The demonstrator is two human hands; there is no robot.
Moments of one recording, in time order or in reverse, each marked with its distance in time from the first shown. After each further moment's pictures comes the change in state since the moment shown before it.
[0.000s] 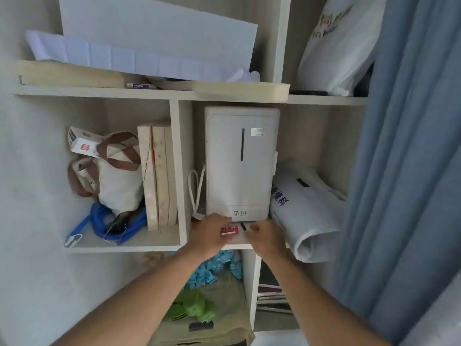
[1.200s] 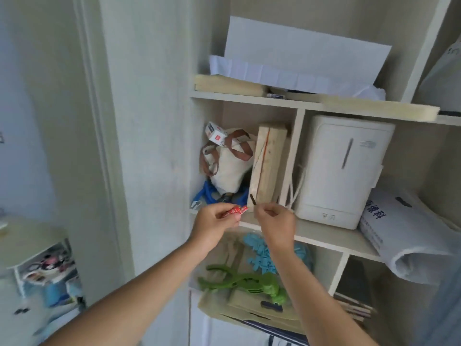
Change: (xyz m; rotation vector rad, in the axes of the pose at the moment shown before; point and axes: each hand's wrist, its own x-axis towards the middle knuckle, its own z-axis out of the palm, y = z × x) left_hand -0.193 -0.050 -0.152 -0.823 0.508 -0.298; right_hand -0.135 -0.186 0.070 0.612 -0.046 -0.086
